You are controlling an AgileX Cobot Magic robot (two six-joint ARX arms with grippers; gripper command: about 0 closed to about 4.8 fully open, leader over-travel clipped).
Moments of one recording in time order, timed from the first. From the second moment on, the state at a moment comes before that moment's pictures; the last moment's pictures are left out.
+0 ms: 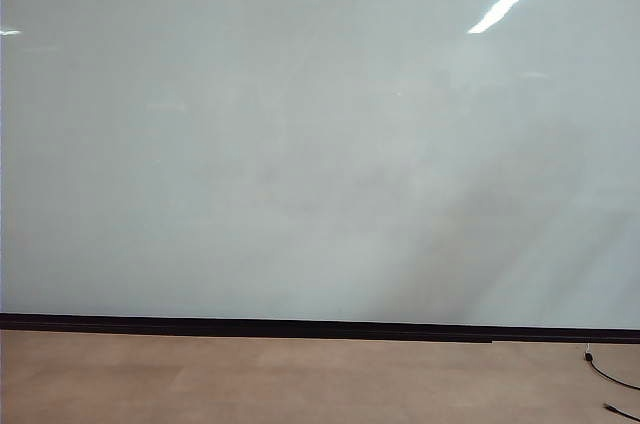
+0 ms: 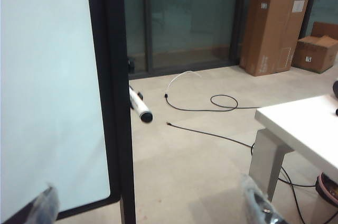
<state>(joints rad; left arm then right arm) 0.00 0.00 0.00 -0.15 0.02 -0.01 -0.09 0.01 0.04 0.01 0.35 0.00</state>
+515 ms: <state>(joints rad) 0.00 0.00 0.00 -0.15 0.02 -0.01 -0.09 0.35 0.05 0.25 0.36 -0.01</state>
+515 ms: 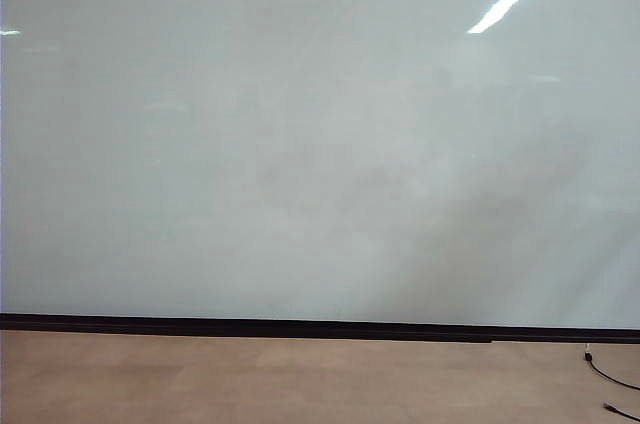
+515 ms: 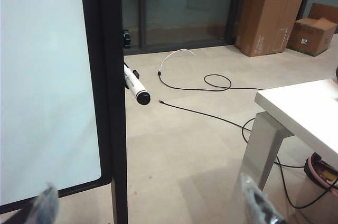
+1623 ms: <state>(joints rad) 0.00 0.00 0.00 -0.15 0.02 -0.01 -0.29 0.81 0.05 0.68 0.19 -0.04</state>
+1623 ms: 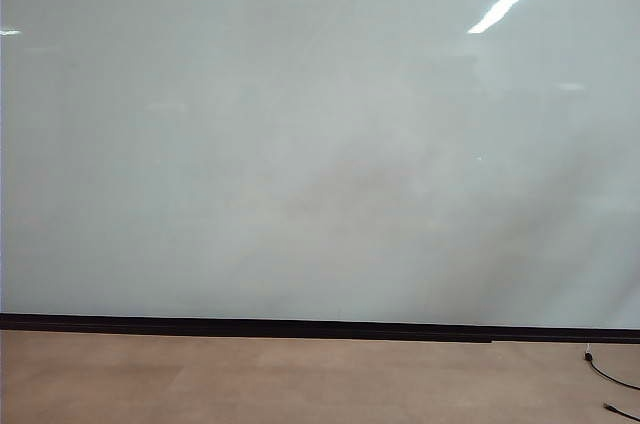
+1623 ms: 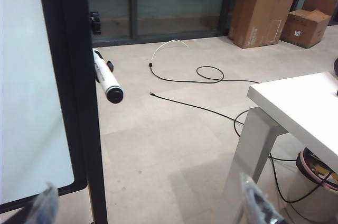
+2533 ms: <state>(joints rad) 0.00 0.00 0.00 -0.15 0.02 -0.01 -0.30 1.26 0.06 1.17 0.08 -0.06</state>
